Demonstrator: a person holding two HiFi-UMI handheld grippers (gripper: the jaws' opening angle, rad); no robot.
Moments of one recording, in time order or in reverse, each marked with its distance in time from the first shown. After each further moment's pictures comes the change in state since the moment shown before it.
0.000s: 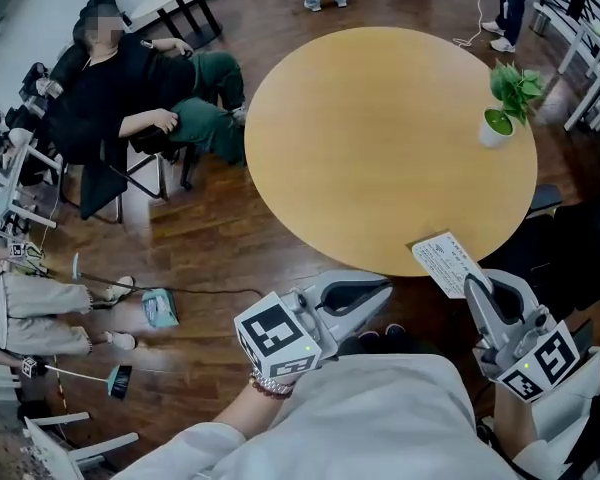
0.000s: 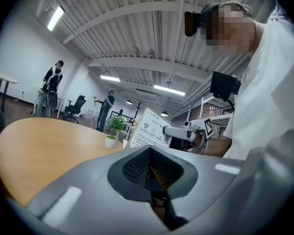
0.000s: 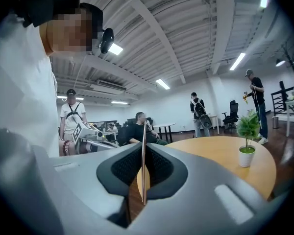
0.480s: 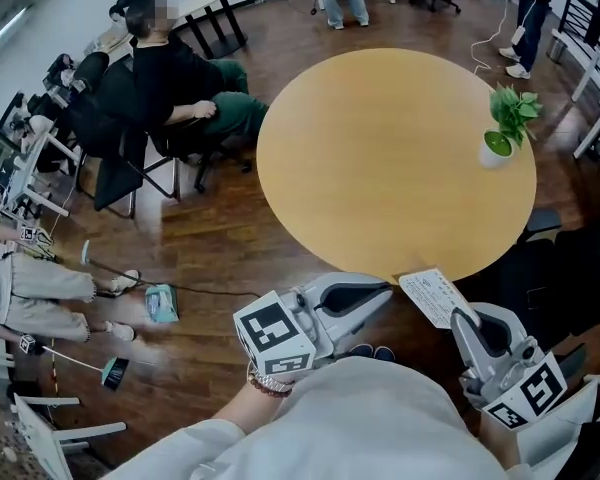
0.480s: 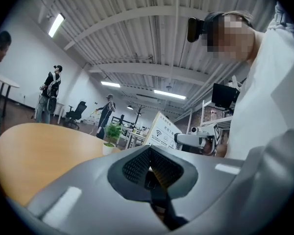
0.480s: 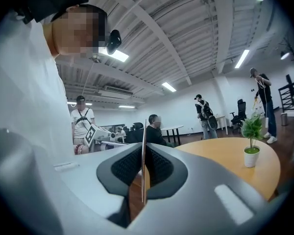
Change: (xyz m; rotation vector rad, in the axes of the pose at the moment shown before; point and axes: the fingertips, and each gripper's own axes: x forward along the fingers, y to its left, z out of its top) left arm 0.017 -0.036 0.028 0.020 -0.064 0.025; right arm -0.046 0.032 0.021 -0.002 -0.038 0.094
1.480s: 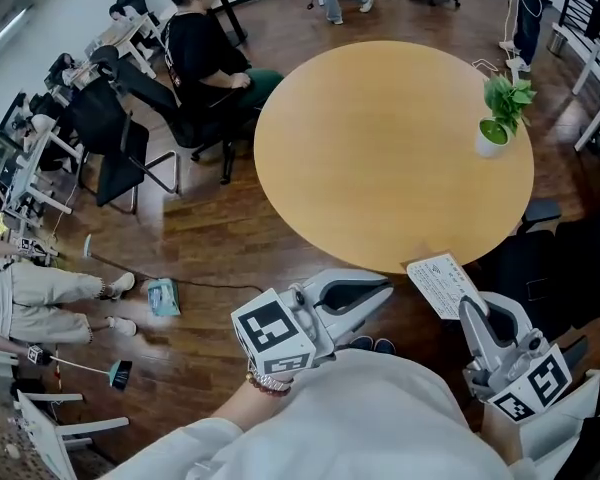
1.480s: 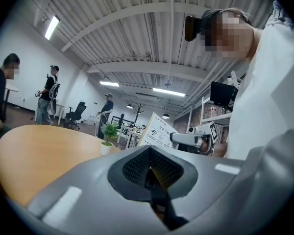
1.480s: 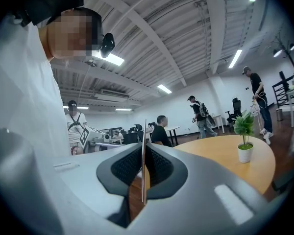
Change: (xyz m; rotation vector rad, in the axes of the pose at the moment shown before) left arm 0.021 0.000 -0.003 0.020 0.023 0.014; right arm -0.012 -0.034 -0.003 0.051 -0.030 -0.031
